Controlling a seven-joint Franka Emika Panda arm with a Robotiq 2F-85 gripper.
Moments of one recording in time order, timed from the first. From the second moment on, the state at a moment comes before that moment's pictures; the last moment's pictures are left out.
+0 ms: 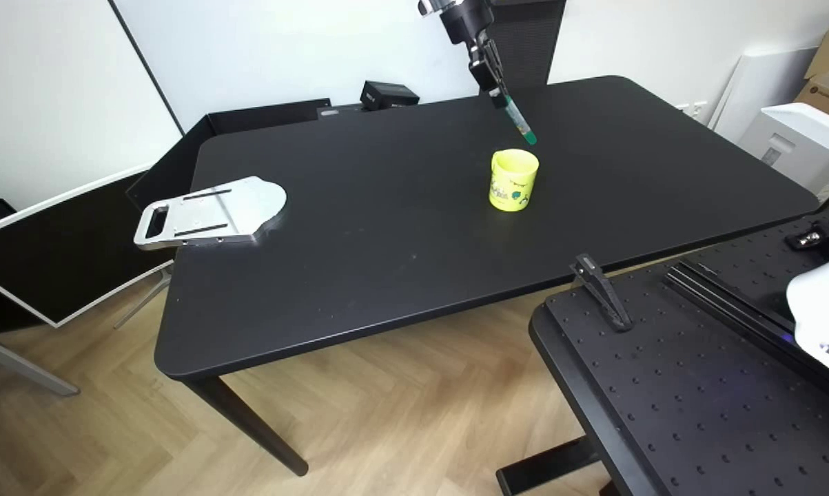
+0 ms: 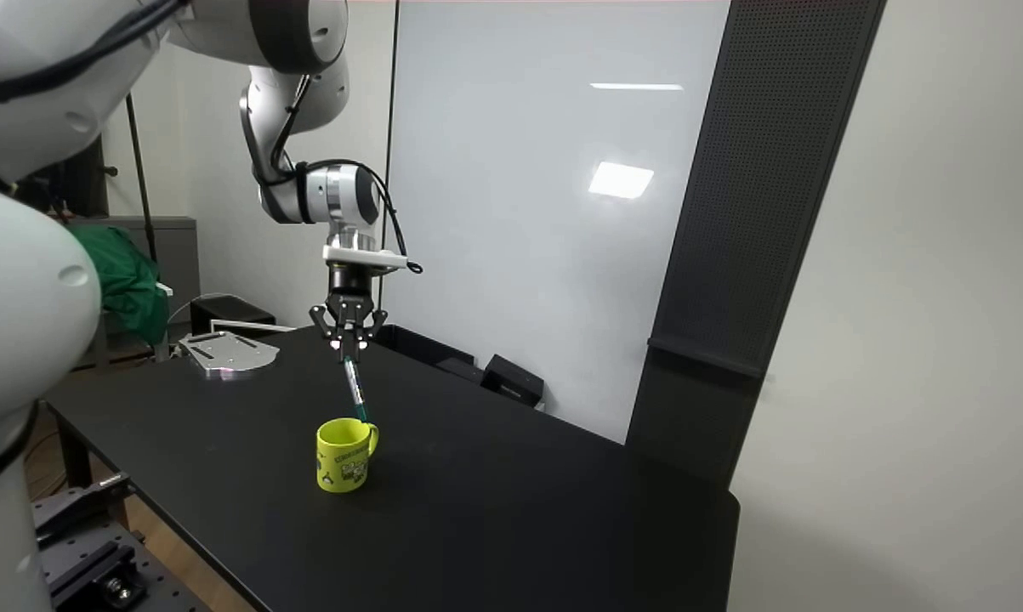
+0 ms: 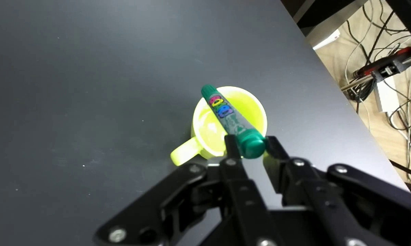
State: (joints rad) arm 0.29 0.65 0.21 -1.64 -0.30 1.77 -0.39
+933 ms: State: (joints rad) arm 0.11 0.61 0.14 -1.82 -0.18 1.99 -0.35
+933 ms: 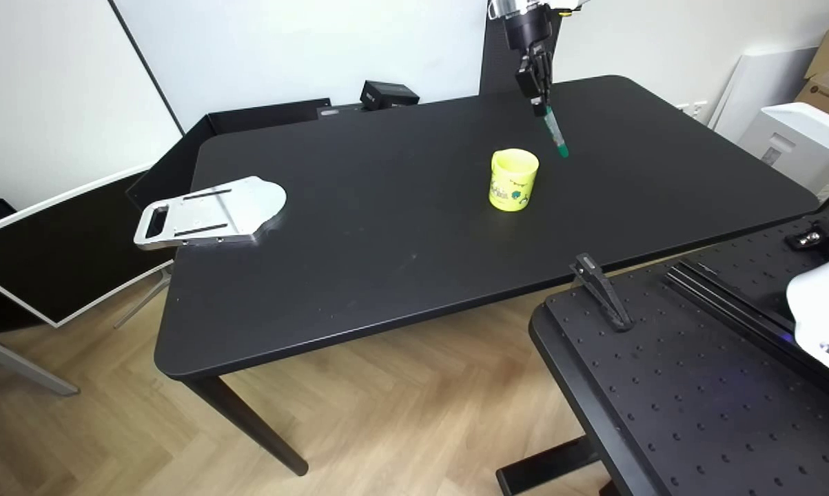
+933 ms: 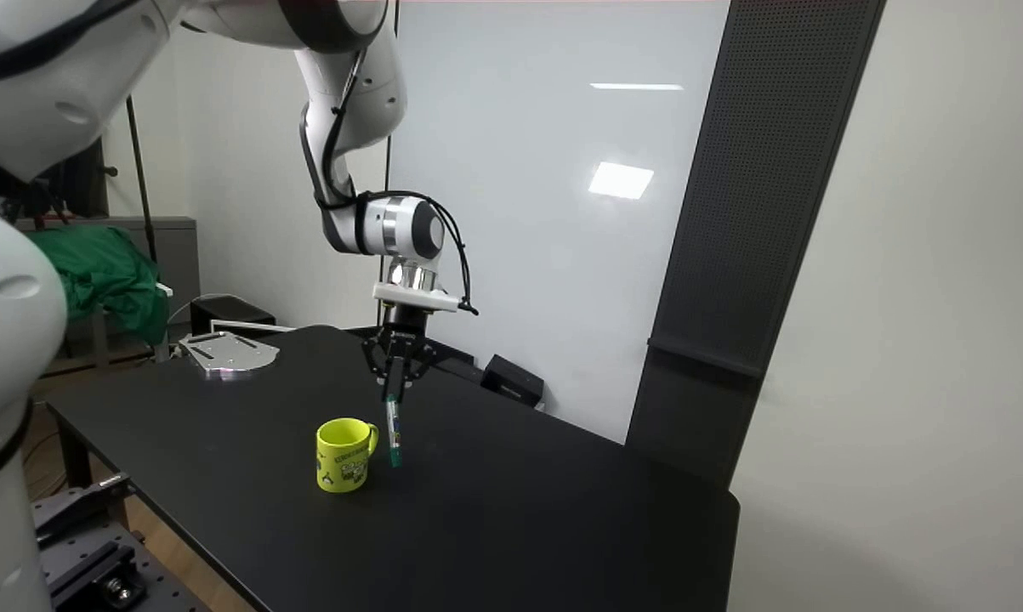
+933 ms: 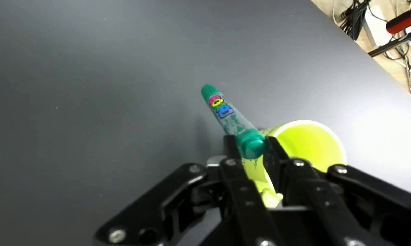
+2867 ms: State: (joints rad) arm 0.06 0.78 0.06 -1.90 -0.07 2.36 -0.23
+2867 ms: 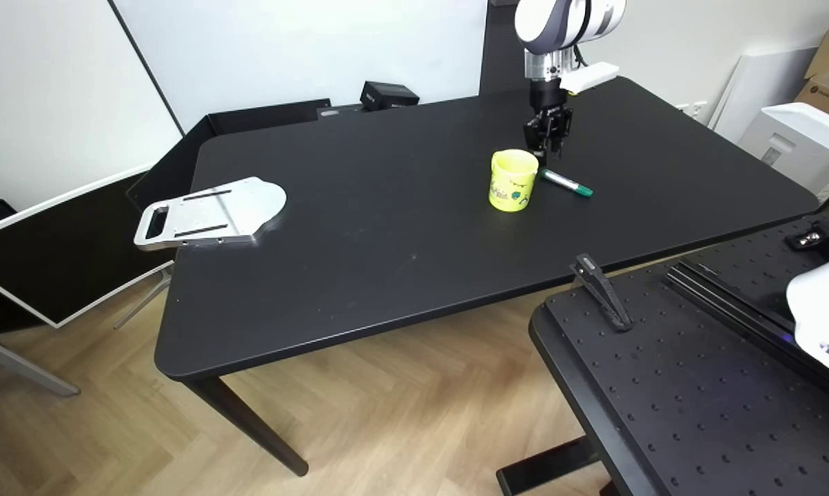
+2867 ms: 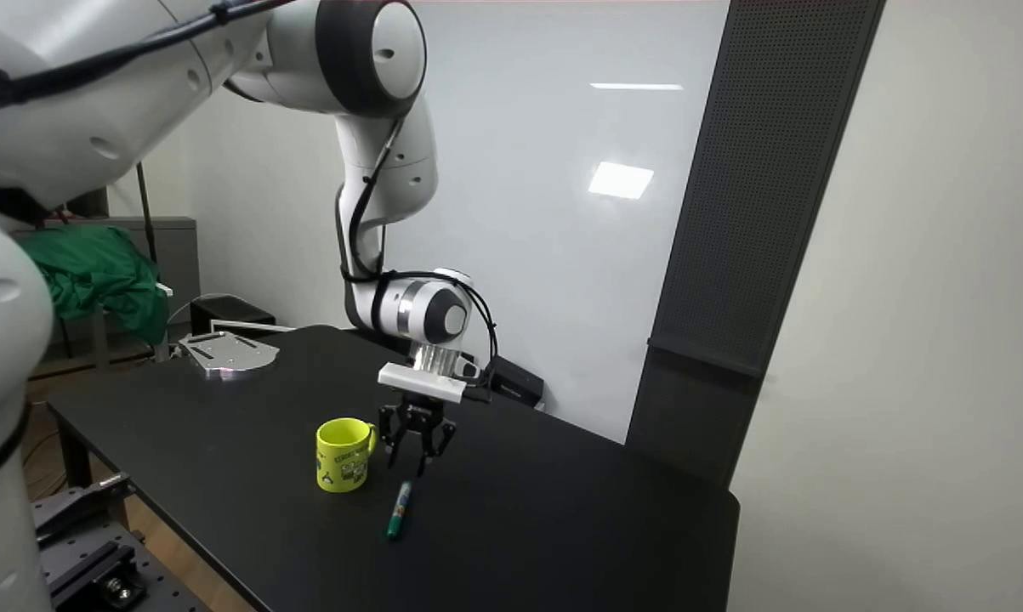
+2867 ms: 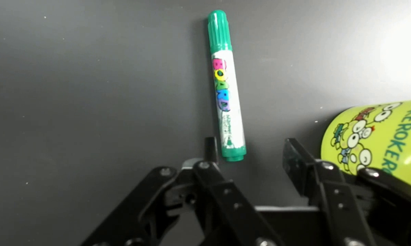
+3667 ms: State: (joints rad) arm 0.13 0.65 0.07 -2.14 -0.16 2.39 -0.23
